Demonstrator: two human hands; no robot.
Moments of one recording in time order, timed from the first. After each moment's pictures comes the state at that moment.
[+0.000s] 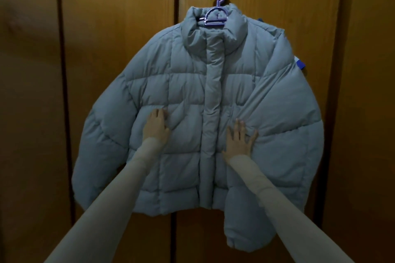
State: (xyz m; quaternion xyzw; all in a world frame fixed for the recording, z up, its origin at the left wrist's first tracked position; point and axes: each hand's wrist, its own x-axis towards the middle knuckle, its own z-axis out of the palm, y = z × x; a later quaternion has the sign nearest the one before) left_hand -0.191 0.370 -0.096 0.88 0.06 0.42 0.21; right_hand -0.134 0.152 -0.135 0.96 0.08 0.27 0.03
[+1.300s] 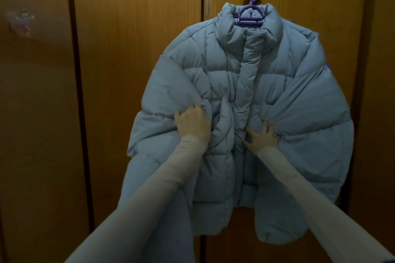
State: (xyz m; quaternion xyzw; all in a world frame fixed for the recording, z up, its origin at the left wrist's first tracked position) left_hand -0.258 0.382 -0.064 0.88 0.08 0.45 0.10; right_hand -0.147 0.209 -0.123 0.97 0.02 0.24 -0.09
